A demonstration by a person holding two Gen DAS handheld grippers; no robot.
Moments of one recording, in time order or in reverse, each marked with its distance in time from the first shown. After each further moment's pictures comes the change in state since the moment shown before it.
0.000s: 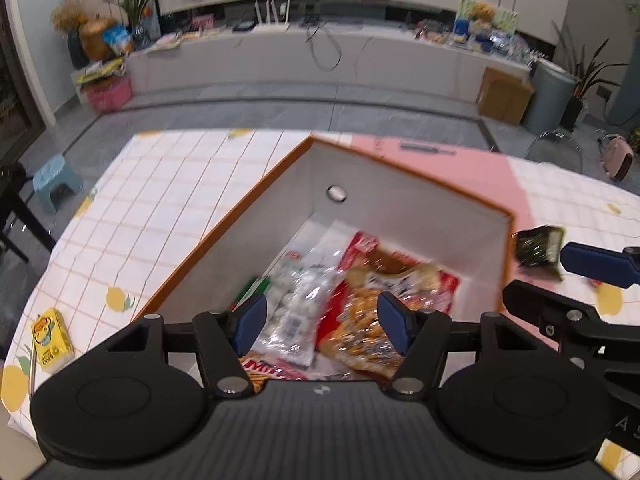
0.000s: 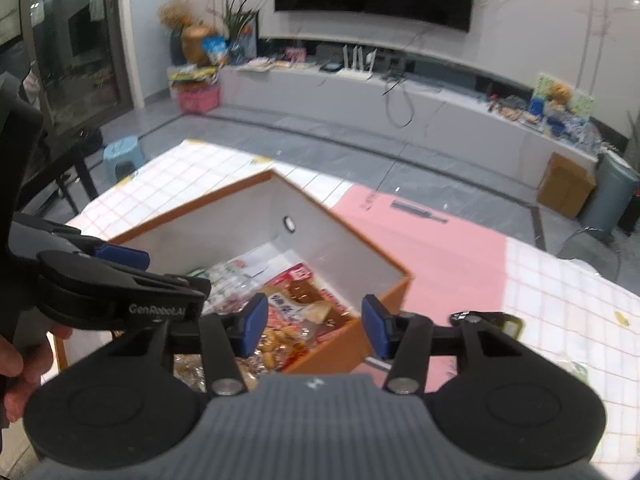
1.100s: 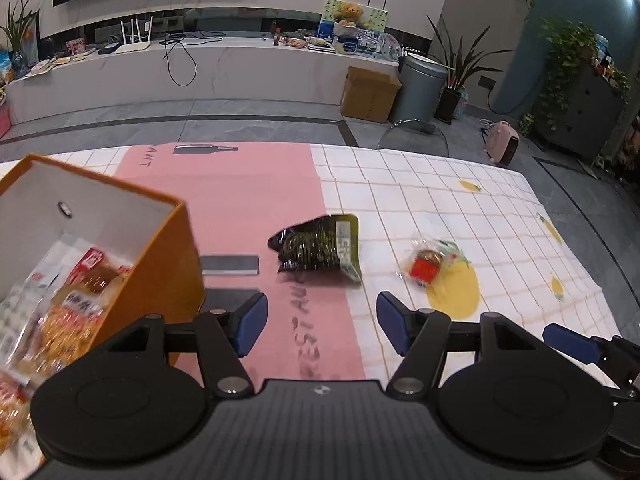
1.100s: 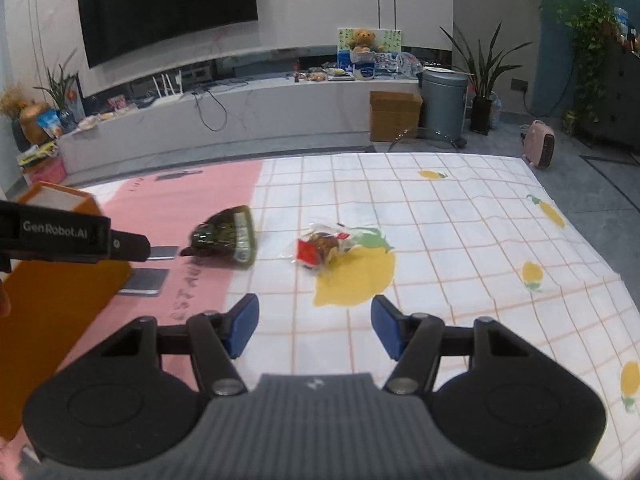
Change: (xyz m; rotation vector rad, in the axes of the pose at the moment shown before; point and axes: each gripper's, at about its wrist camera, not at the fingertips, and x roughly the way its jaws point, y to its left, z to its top) left arm 0.046 -0.188 -0.022 0.103 -0.051 -0.323; right arm -0.054 -0.188 -0.156 0.391 -0.040 -0.348
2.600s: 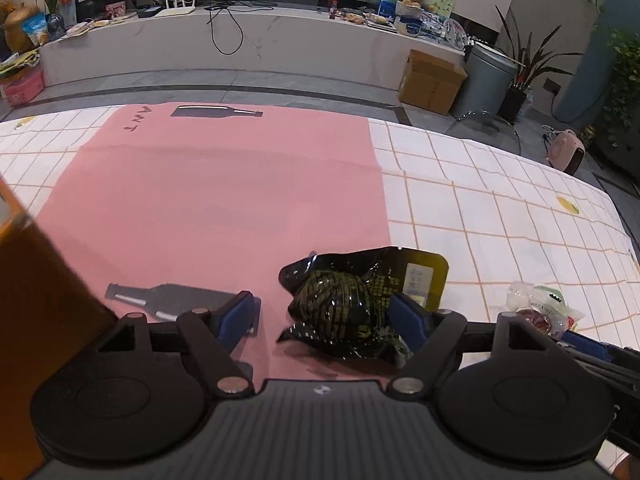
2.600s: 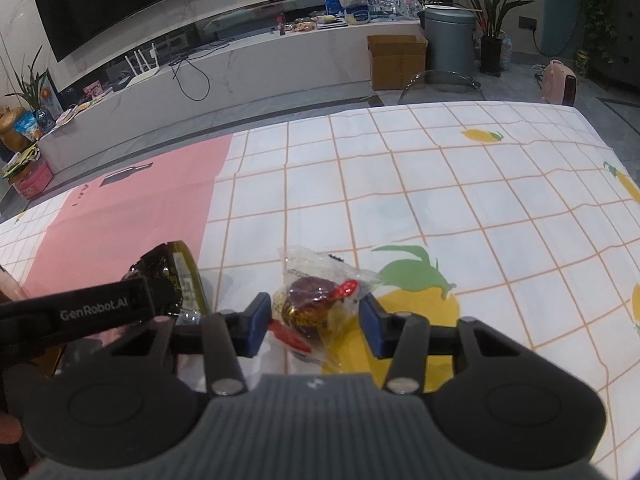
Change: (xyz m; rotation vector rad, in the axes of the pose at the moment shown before) left arm 0.119 0.012 0.020 -0.118 0.047 0.131; right arm 0.160 -0.008 0.050 0.104 0.140 0.041
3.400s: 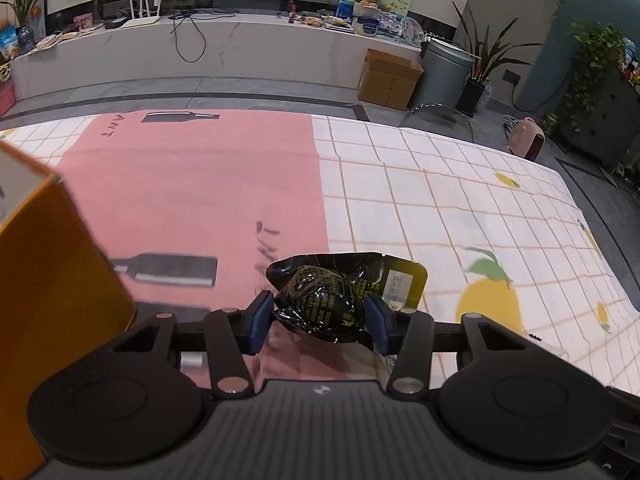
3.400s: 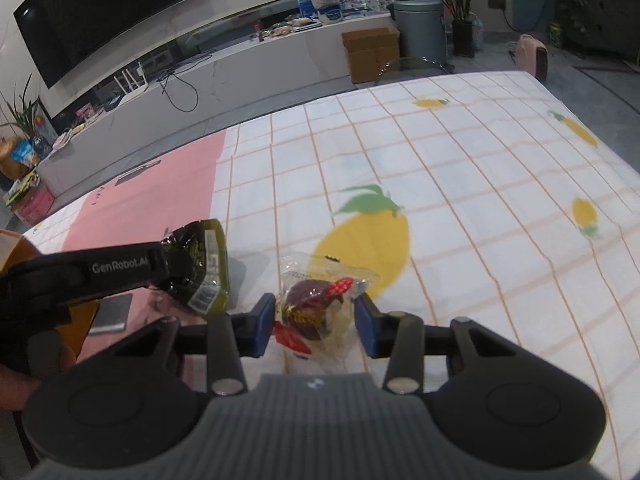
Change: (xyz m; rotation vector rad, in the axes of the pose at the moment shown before) left arm -0.048 -0.022 -0.025 0.059 -0.003 -0.094; right arm -0.073 -0.017 -0.051 0.117 -0.002 0.003
